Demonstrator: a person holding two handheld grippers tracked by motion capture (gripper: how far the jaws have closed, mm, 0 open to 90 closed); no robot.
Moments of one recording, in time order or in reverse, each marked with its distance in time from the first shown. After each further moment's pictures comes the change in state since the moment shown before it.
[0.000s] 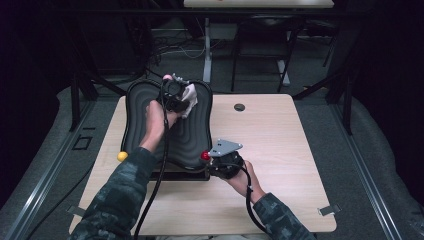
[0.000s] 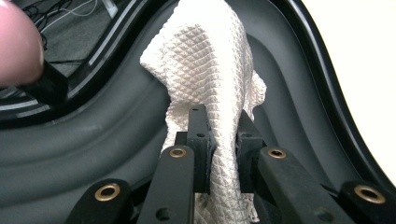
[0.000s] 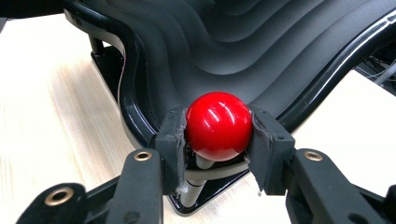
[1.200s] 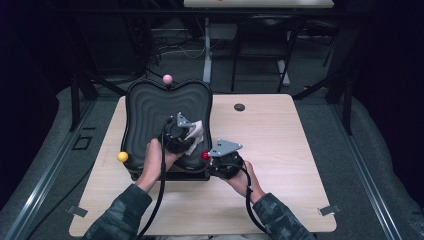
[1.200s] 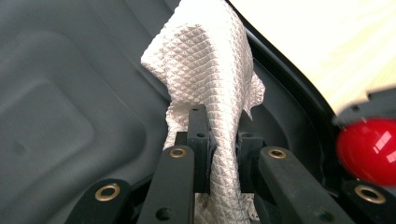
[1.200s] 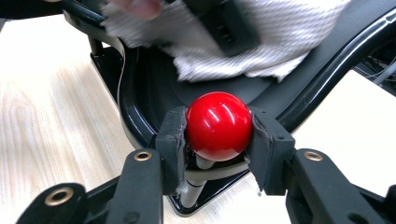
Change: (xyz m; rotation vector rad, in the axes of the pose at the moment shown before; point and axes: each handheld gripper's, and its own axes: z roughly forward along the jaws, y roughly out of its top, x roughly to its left) left arm -0.061 -0.085 -0.020 0.008 -0.120 0.120; right arm 0.001 0.000 0.000 0.005 -0.006 0.004
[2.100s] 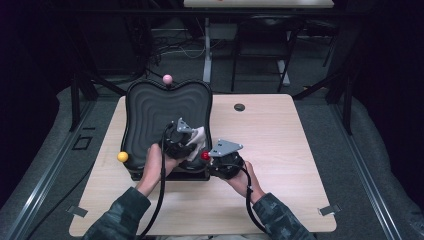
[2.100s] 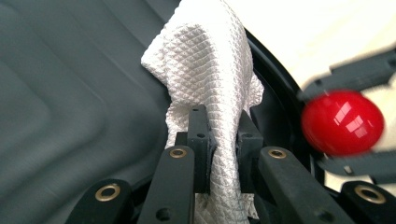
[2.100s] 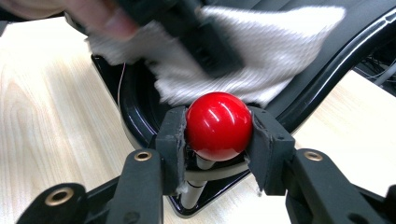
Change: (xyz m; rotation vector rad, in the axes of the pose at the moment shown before) left arm -0.002 -0.003 0.001 -0.002 -0.048 -0.006; right arm -0.001 -0.001 0.001 -0.018 0.009 0.002
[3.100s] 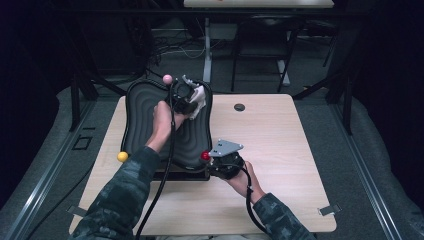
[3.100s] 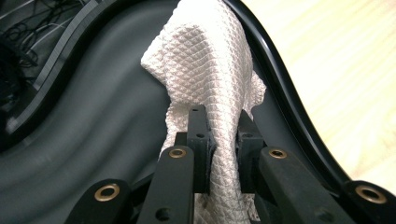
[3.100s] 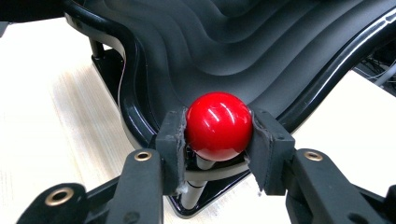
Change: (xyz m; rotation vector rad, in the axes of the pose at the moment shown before) left arm 0.061 0.099 0.019 -0.006 0.158 -0.033; right arm 0.000 0.000 0.000 -0.001 -0.001 0.000
